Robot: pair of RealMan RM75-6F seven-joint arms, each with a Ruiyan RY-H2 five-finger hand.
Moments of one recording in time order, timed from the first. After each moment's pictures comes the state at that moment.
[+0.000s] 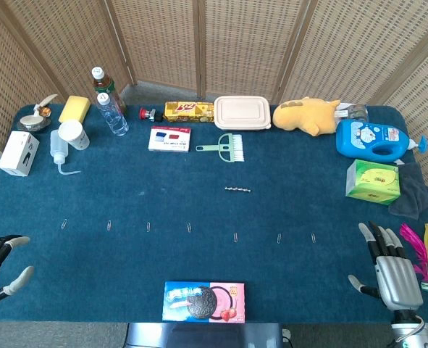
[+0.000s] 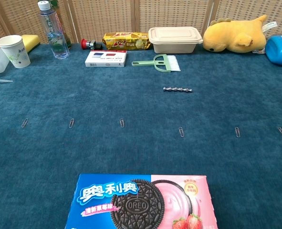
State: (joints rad) left arm 0.03 -0.89 0.08 -1.99 1.54 1.49 0.06; right arm 0.03 -1.14 -0.01 -1.81 -1.50 1.47 -0.14
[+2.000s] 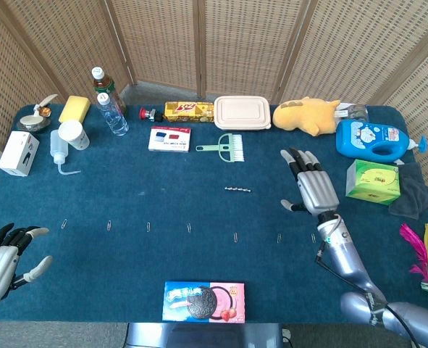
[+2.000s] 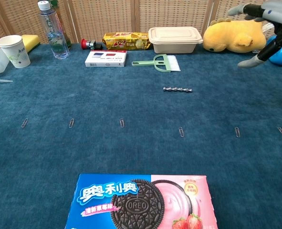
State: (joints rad) left arm -0.06 -0.95 0.03 -1.96 1.48 1.39 0.08; right arm 0.59 -1.39 0.31 -1.57 -1.13 1.05 -0.27
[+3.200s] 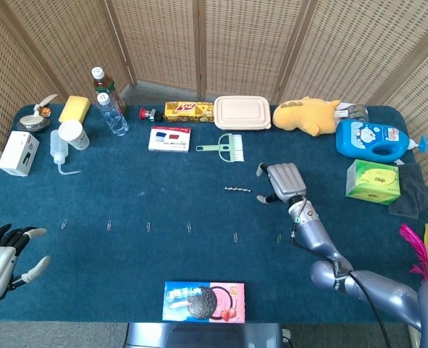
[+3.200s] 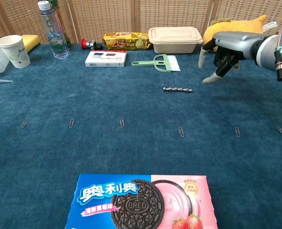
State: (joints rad) left arm -0.06 -0.95 0.04 -1.96 1.48 1.39 0.08; right arm 0.81 -1.55 0.30 -1.30 -0.94 0.82 -0.35
